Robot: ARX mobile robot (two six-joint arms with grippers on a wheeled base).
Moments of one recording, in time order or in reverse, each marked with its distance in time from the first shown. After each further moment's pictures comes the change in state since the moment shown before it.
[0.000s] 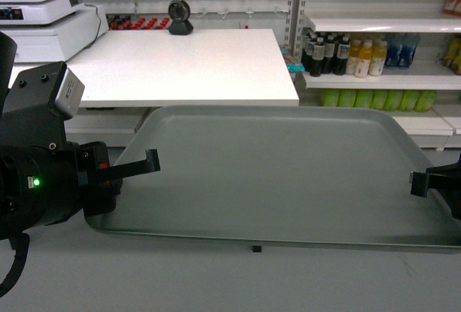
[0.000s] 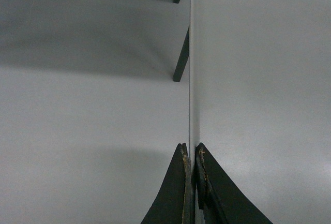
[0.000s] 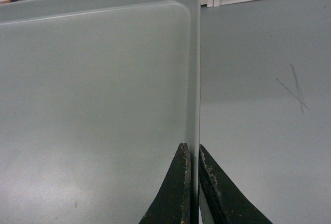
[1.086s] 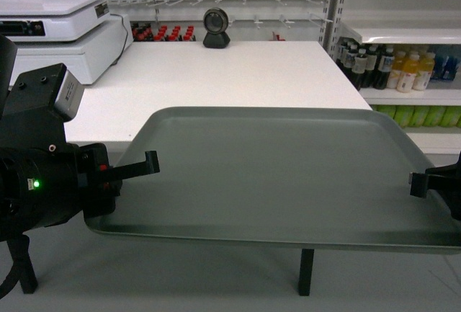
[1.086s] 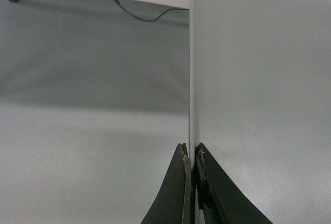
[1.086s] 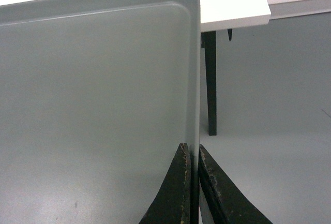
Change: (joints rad) left arm 0.000 -0.001 -0.001 0.000 0.000 0.000; right arm 0.000 0.000 0.000 -0.001 -0.001 0.000
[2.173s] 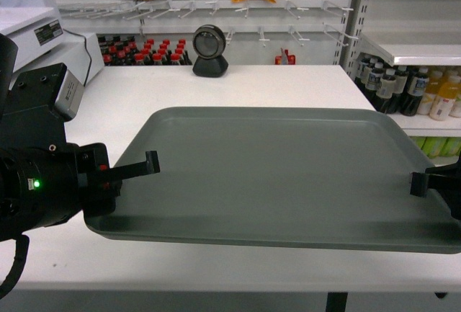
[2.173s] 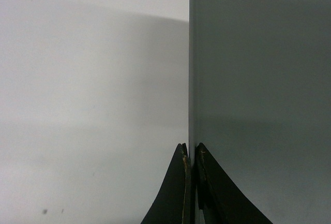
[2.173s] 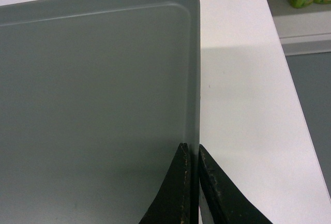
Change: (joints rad) left arm 0.000 0.001 0.000 -0.002 -0.002 0.000; right arm 0.000 0.000 0.000 -0.001 0.000 0.000
